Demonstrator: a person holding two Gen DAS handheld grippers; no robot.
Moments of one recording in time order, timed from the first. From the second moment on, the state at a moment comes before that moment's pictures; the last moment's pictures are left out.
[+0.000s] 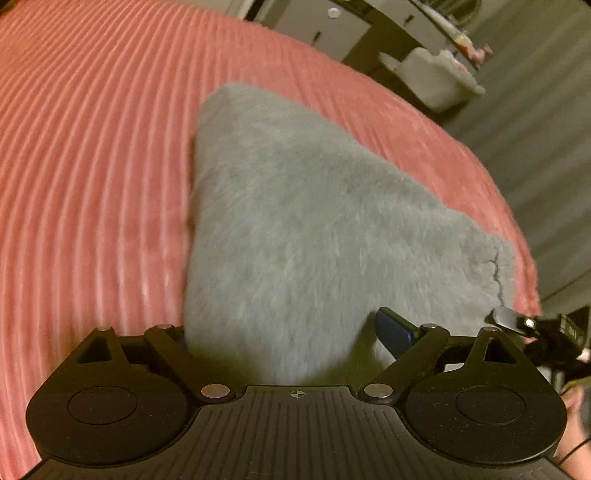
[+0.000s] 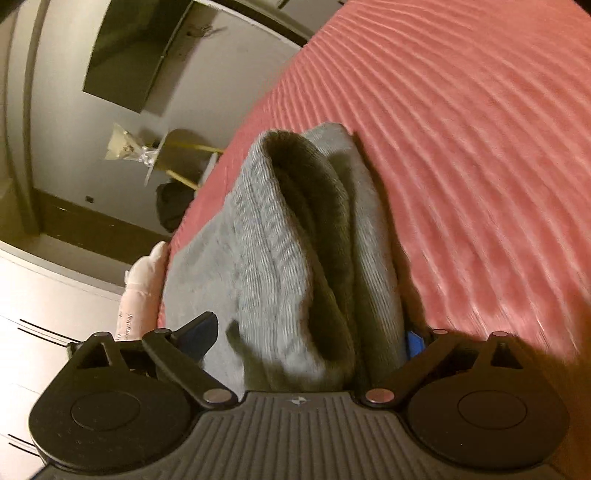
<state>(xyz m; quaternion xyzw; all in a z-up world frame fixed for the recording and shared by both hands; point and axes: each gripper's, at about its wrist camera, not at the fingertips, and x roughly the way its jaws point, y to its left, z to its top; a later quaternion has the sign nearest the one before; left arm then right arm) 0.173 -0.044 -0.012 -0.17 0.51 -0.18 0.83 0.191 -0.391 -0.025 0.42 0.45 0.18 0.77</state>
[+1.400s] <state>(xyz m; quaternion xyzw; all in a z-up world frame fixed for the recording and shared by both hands) 0.161 -0.076 0.001 -0.04 0.46 -0.15 0.87 0.196 -0.305 0.029 0.20 0.45 0.12 0.86</state>
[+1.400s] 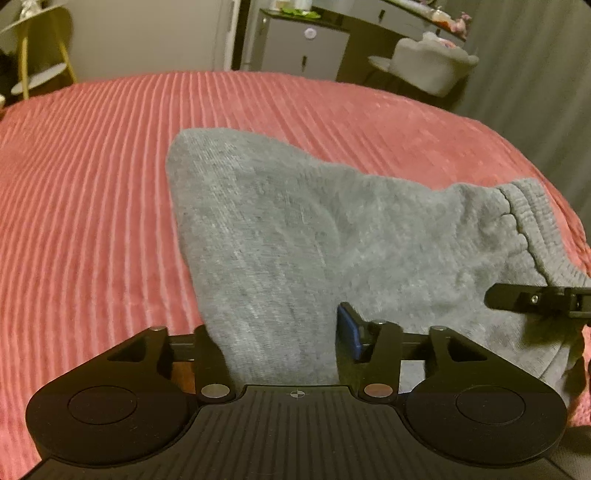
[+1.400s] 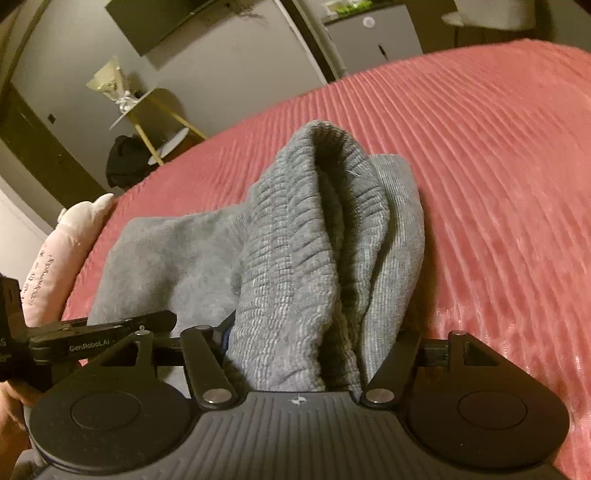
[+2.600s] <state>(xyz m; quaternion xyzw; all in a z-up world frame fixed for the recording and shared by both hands) 0.119 -0.061 0.037 0.03 0.36 -0.08 0.93 0.173 -0.321 0.074 0.33 0.31 0.00 0.89</state>
